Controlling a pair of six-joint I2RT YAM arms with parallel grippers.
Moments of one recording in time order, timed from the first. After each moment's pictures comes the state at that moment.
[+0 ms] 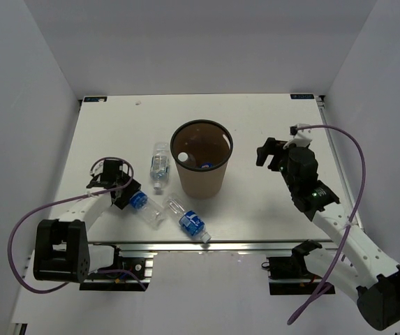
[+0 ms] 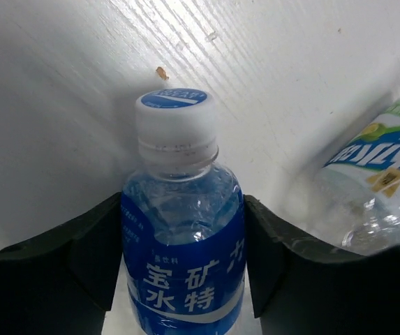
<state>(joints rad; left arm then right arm) -0.07 1.24 0.56 -0.35 -0.10 -0.95 0.46 0.89 0.70 -0.07 0.28 0.31</state>
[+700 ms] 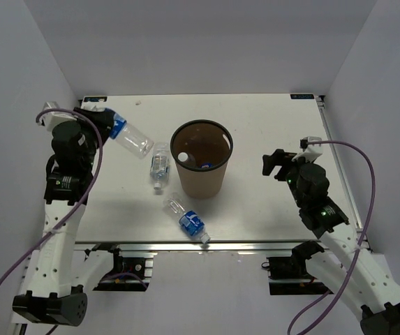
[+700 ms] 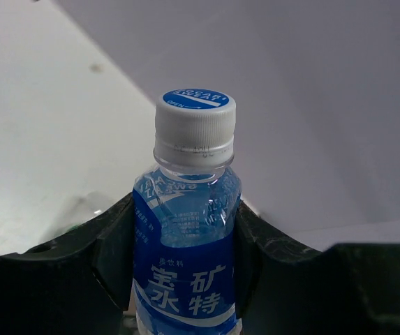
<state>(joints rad) -0.07 0.92 1.14 -0.43 -0.19 -0.91 0.45 0.68 0.58 -0.09 0.28 0.30</state>
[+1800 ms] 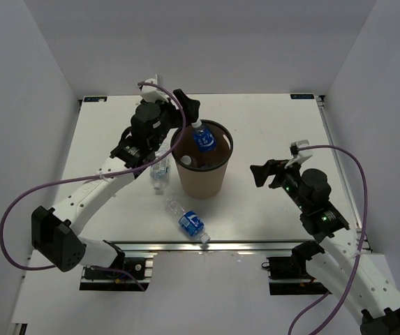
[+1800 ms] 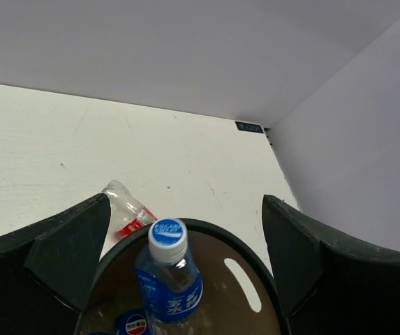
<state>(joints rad) -0.60 1.37 1.26 0.07 -0.25 -0.52 0.45 0.61 0.53 -0.05 0.00 0.25</state>
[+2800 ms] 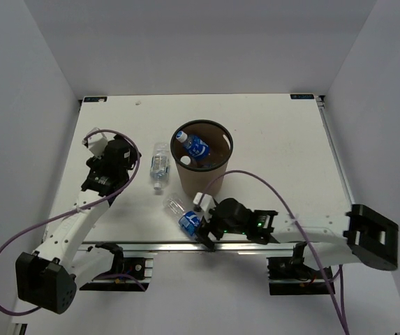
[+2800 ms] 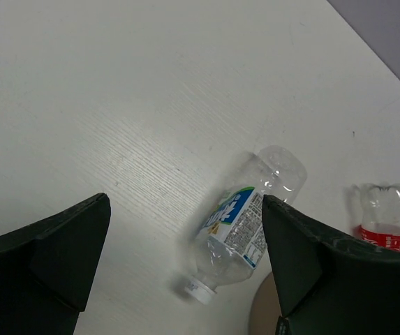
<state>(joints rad) -0.30 1.04 0.82 -0.37 -0.62 -0.78 1.23 1.20 0.51 0.11 -0.05 0.08</state>
